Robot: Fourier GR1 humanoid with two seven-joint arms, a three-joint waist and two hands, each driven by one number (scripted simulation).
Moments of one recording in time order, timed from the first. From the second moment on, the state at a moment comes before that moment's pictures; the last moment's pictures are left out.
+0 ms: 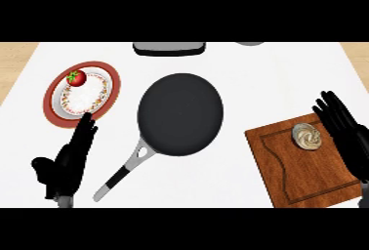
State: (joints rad) left arm 0.05 0.25 -0.15 -1.55 0.15 0.22 0.02; right arm -0.04 -0.55 0.09 -1.53 -0.48 0.03 -0.07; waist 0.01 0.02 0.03
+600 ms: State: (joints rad) left arm 0.02 0.43 -0.03 -1.43 0.08 0.23 0.16; right arm -0.15 -0.55 -0.11 -1.41 -0.42 -0.14 -0.21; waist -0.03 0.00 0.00
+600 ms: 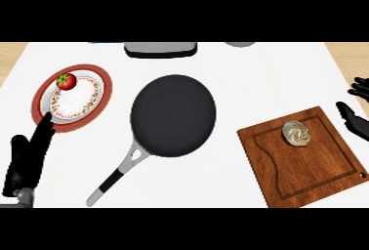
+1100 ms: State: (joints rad) left arm -0.07 0.46 0.00 -1.36 0.05 0.19 0.23; right arm 0.01 -0.50 -0.16 -1.48 -0.32 -0.18 -0.39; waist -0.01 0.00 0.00
